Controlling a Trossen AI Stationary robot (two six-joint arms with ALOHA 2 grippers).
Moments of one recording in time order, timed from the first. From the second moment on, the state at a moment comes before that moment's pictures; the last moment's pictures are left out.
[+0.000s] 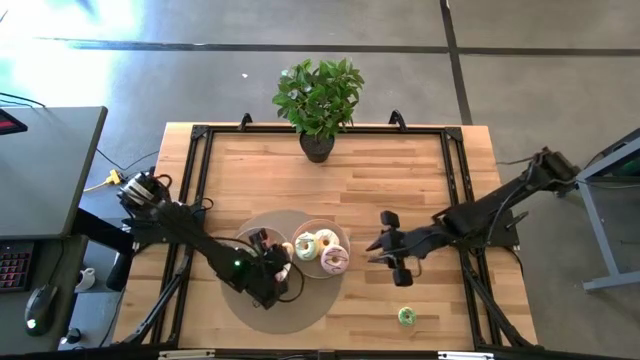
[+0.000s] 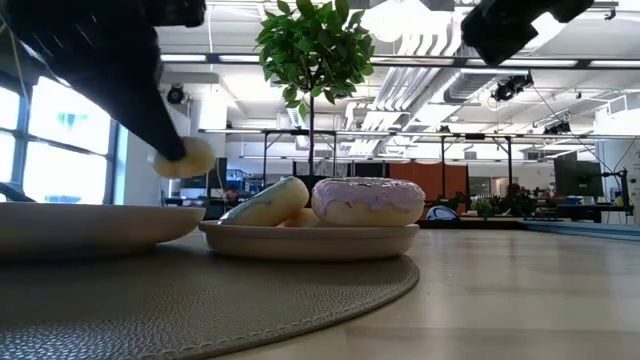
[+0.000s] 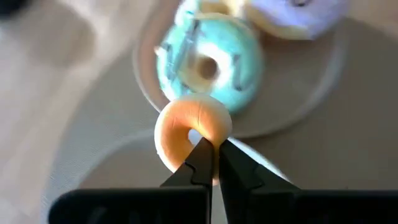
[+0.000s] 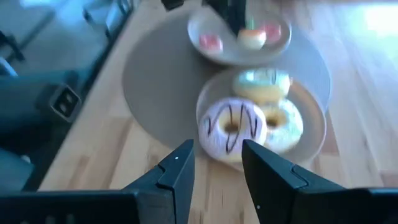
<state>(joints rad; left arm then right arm) -0.62 1.69 1.09 -0.68 -0.66 -0.90 0.46 1.20 0.78 -0.19 0.23 0.25</state>
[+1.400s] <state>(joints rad) -0.71 1.44 1.09 -0.23 -0.69 -0.66 0.18 1.73 1.11 0.34 -0.36 -0.30</state>
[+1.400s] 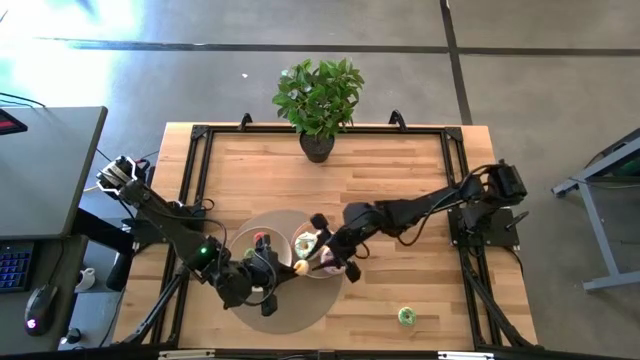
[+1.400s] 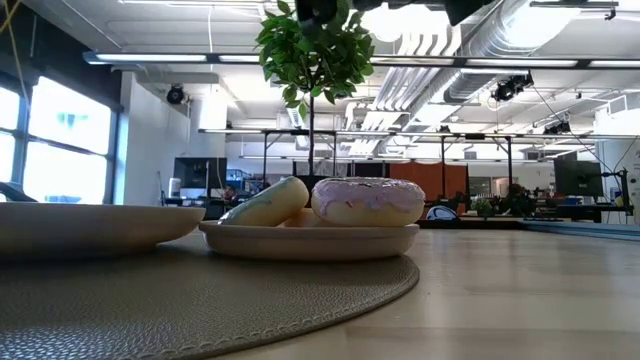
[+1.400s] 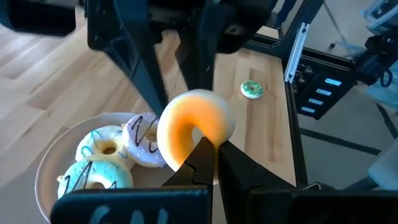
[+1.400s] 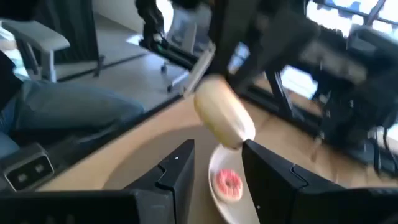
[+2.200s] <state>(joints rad) -0.71 1.44 1.09 -0.23 -0.72 -0.66 0.20 1.72 1.11 0.40 -0.36 -0.35</state>
